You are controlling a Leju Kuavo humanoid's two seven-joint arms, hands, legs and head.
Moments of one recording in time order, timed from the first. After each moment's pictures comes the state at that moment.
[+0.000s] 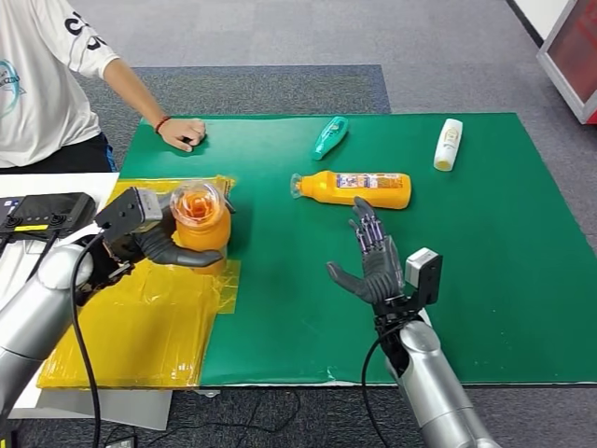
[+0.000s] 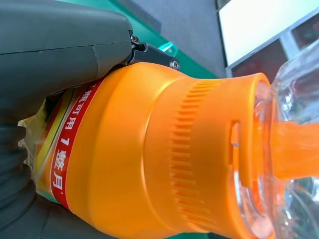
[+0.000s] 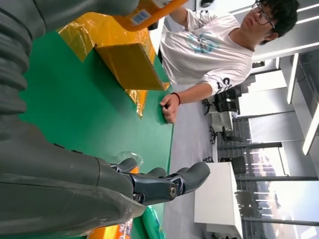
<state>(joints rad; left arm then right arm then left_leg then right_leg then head) -0.66 0.35 -0.63 -1.36 0.21 -0.51 -0.22 -0.31 0.06 0.28 -1.11 -0.09 0.23 -0.56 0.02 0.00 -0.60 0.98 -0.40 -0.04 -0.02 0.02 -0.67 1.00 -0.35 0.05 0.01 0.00</state>
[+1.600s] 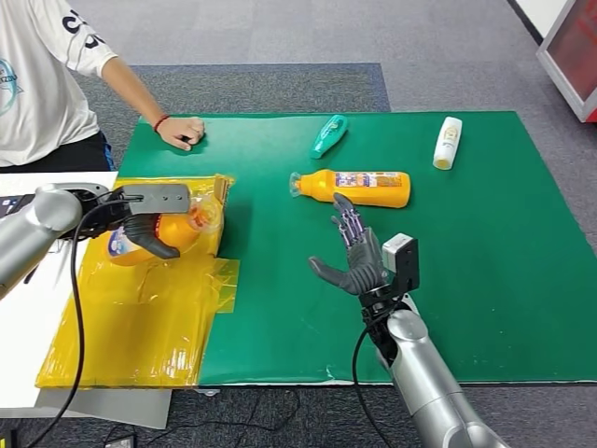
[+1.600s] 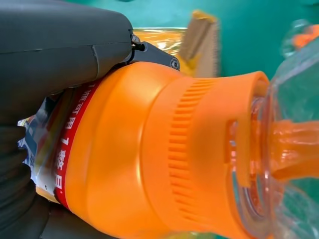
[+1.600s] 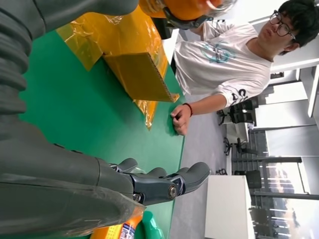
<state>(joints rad) -1.09 0.44 -1.11 -0.92 0.16 -0.70 -0.06 -0.38 0.08 0.33 -1.04 -0.07 0.22 -0.51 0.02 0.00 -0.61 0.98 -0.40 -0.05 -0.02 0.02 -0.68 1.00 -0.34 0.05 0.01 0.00</state>
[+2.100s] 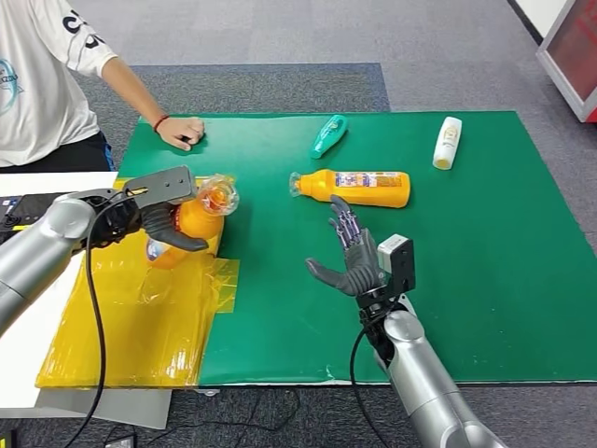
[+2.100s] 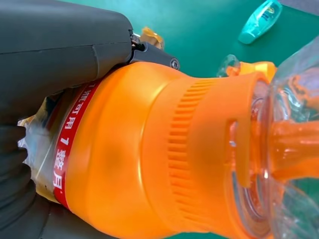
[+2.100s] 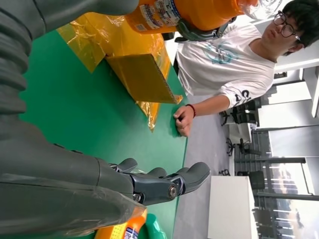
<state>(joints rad) -1.00 0.38 -0.99 -0.96 0.28 -0.60 -0.09 -0.38 0.08 0.33 -1.02 -0.06 0.22 -0.51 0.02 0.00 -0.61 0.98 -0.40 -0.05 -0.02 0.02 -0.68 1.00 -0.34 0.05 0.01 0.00</state>
